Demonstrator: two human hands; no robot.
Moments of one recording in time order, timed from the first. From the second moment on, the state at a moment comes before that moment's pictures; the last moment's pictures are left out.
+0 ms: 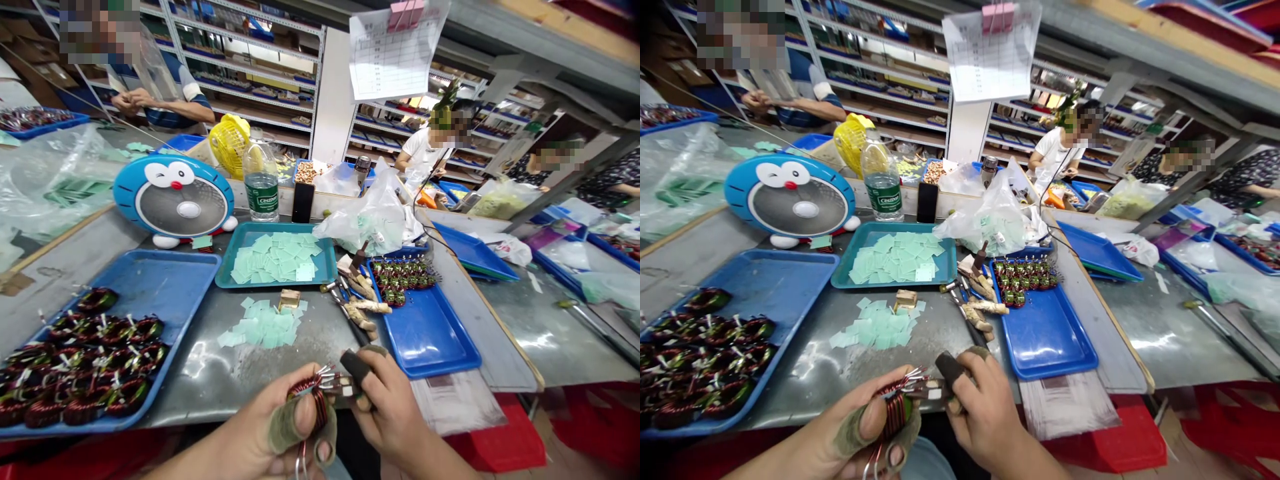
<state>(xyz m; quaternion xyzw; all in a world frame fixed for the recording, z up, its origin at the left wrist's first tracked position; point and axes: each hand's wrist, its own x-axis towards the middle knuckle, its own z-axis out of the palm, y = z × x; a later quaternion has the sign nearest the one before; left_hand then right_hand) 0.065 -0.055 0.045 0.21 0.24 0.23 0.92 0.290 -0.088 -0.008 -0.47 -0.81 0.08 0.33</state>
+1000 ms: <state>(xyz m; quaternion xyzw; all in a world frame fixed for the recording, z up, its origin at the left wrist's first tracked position) 0.050 -0.019 0.032 0.68 0.40 0.26 0.55 0.280 -0.098 0.016 -0.52 -0.70 0.43 0.24</state>
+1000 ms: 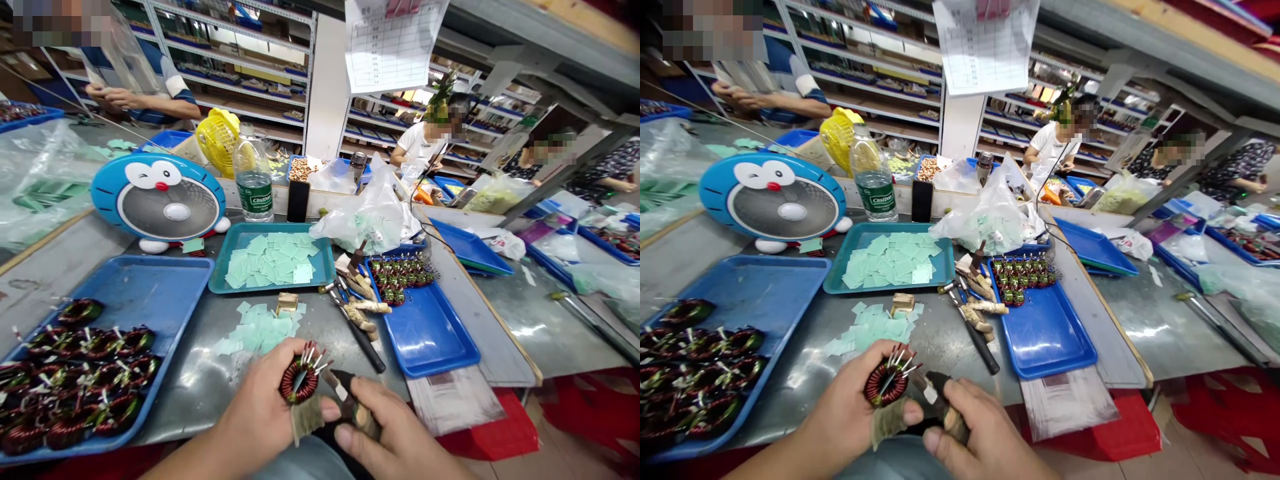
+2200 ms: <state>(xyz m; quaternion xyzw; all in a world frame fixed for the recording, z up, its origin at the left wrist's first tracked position) 0.042 0.001 0.032 0.85 0.28 0.38 0.23 0.265 -0.100 0.030 -0.53 -0.80 0.12 0.25</state>
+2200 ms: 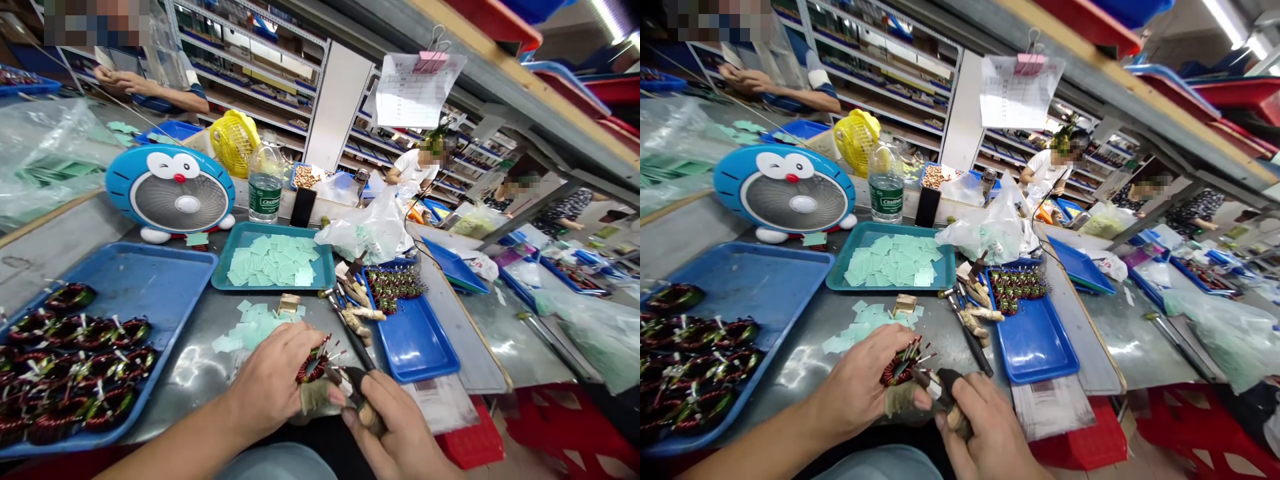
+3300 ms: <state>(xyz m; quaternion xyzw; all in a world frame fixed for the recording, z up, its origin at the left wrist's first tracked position) 0.035 -0.019 0.050 0.59 0.33 0.31 0.67 0.275 -0.097 0.055 -0.53 -0.81 0.12 0.22</state>
